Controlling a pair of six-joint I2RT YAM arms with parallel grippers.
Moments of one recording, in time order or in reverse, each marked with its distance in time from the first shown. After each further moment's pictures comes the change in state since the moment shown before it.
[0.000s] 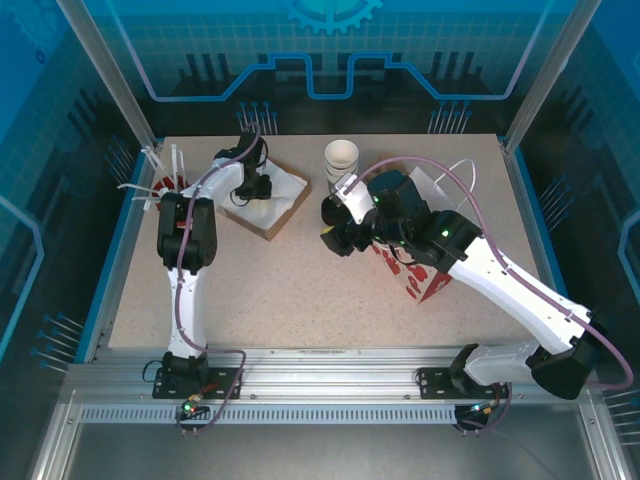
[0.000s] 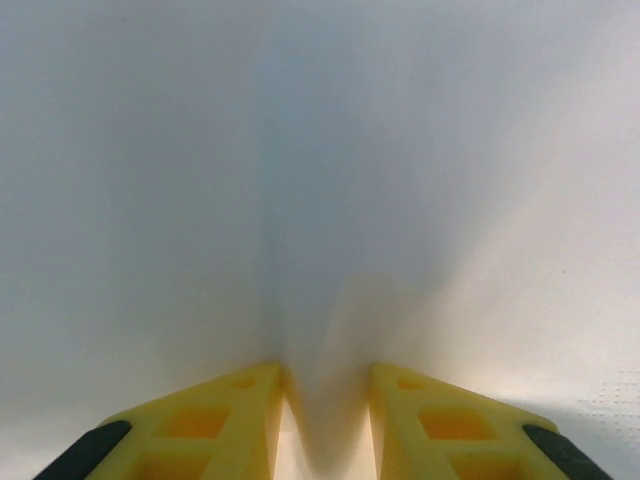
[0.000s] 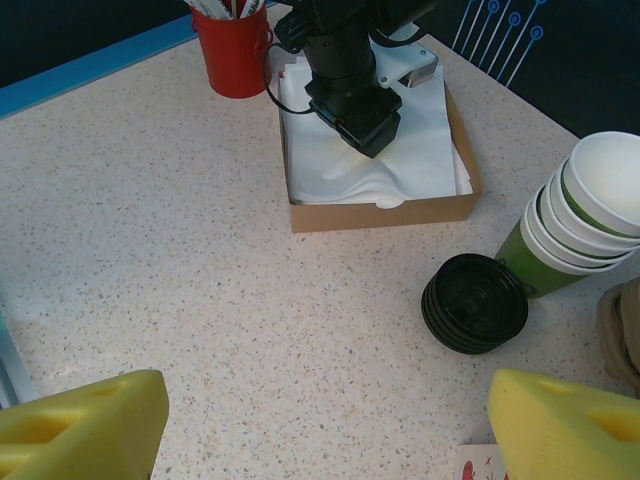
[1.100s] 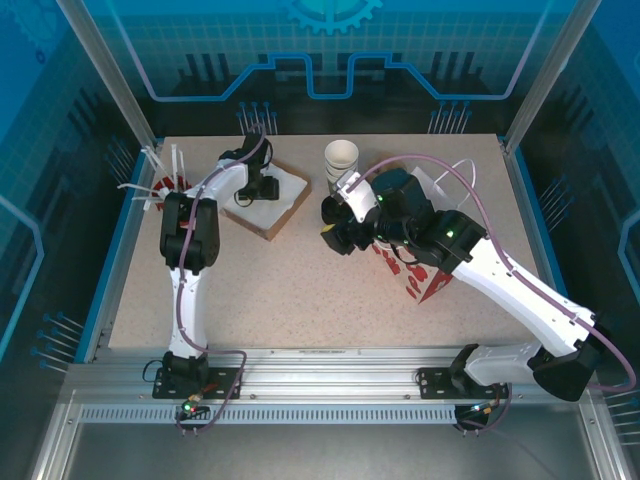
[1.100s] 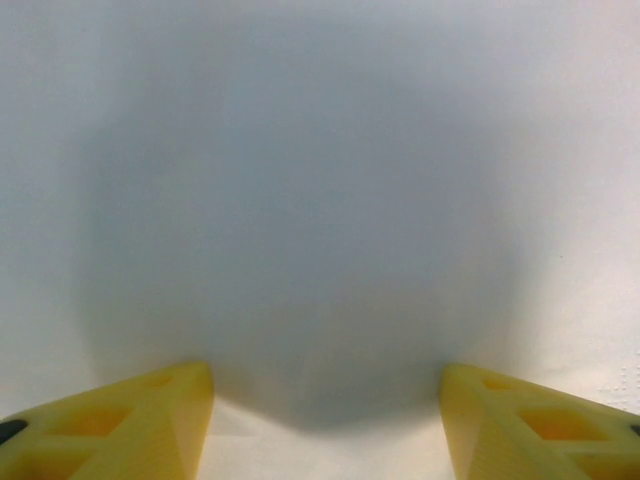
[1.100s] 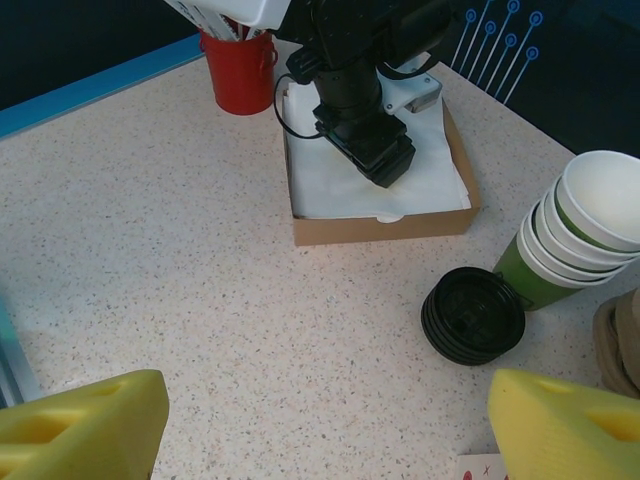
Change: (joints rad) left arm -0.021 0.009 0.000 0.012 -0.035 -0.006; right arm 0.000 -0.014 0.014 0.000 -0.006 0.000
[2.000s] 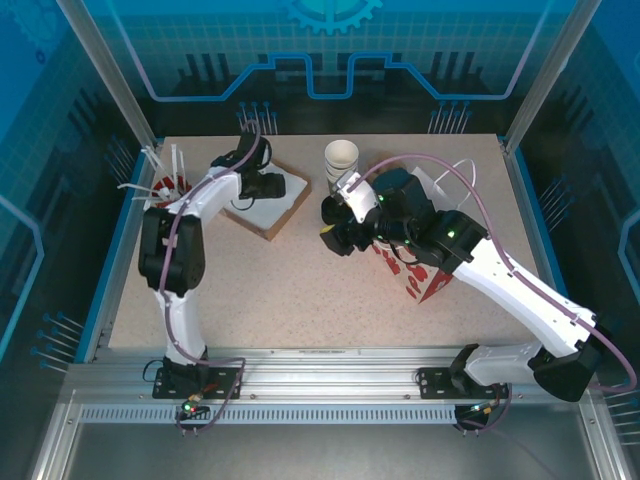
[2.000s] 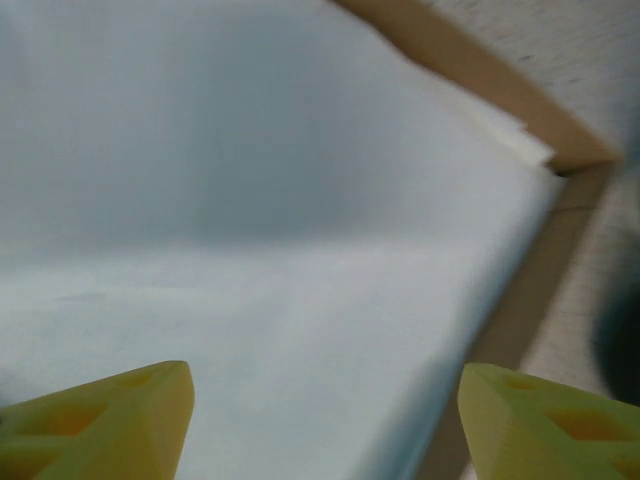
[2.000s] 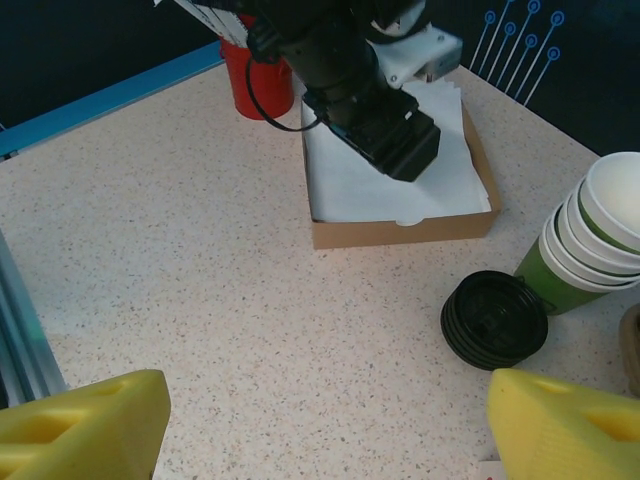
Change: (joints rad) left arm -0.045 -0.257 -0.232 0.116 0.030 -0.058; right arm 0.000 -0.004 0.000 0.003 -0.036 0.015
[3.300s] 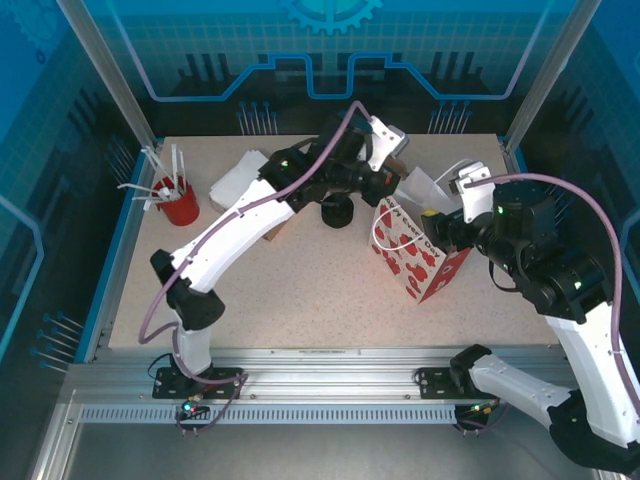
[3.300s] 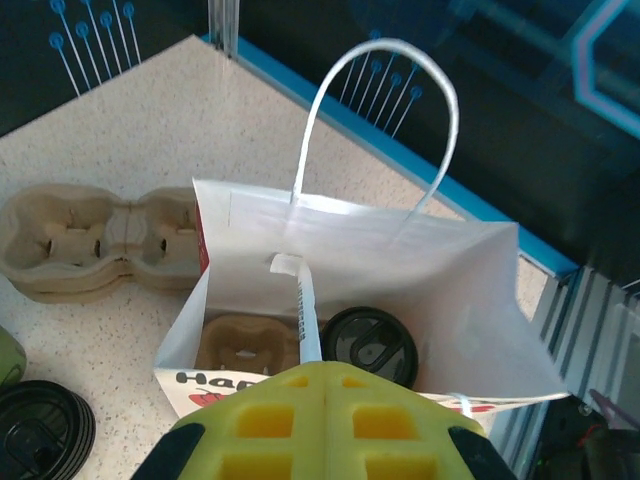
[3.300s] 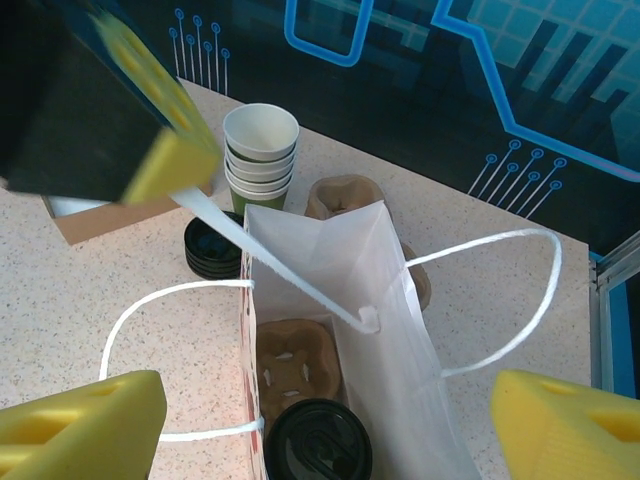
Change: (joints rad) left arm -0.623 -0.102 0.615 -0.250 0.217 0.126; right arm -0.312 -0.341 0.111 -0.375 0.236 -0.029
